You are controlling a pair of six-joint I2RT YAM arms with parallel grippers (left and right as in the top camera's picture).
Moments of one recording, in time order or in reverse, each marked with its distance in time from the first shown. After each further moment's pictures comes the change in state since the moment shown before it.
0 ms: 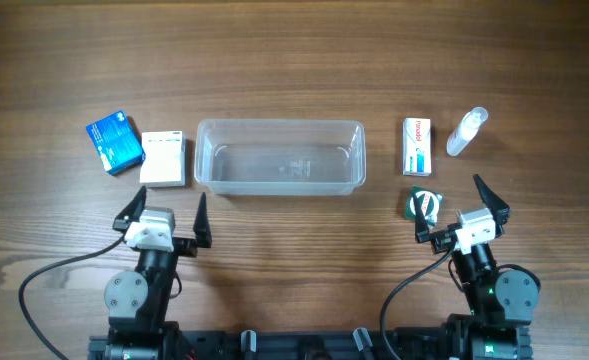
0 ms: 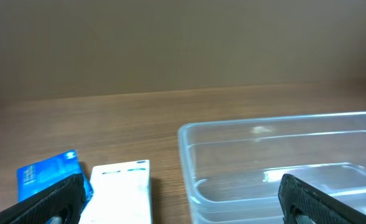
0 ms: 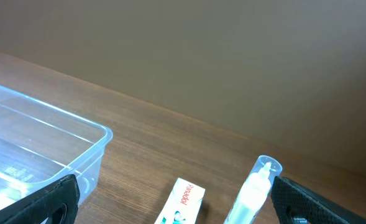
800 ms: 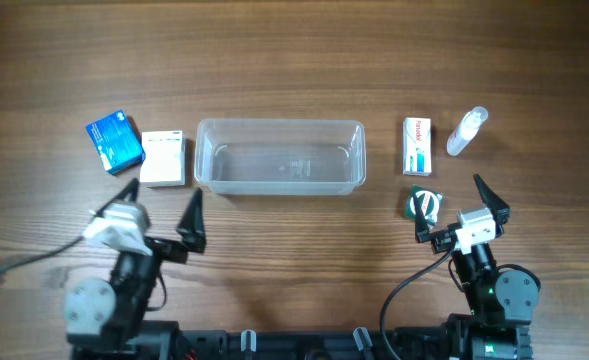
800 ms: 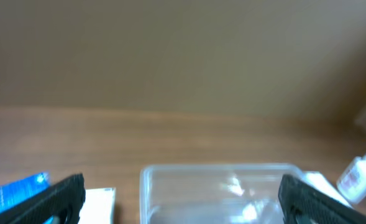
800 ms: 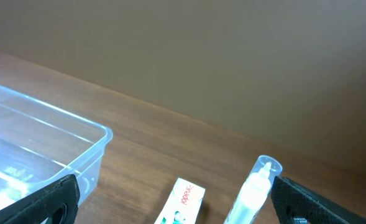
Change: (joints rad) left arm 0.000 0.186 0.451 -0.284 0.063 -0.181; right arm 0.000 0.000 0.000 0.000 0.000 0.000
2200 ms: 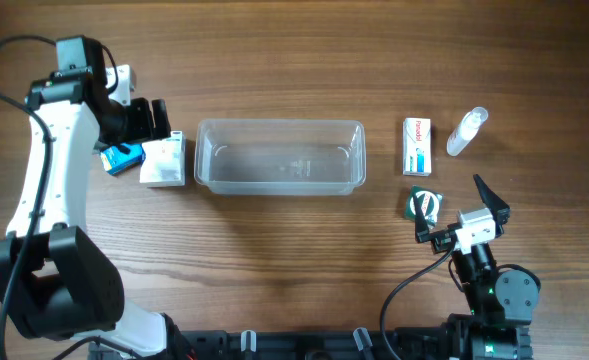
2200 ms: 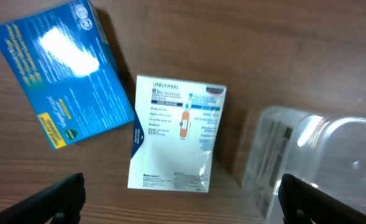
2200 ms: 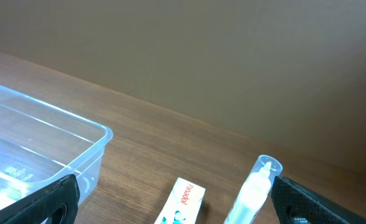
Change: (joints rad) left arm 0.217 1.538 0.958 -0.640 -0.040 0.162; right arm 0.000 0.002 0.000 0.000 0.000 0.000
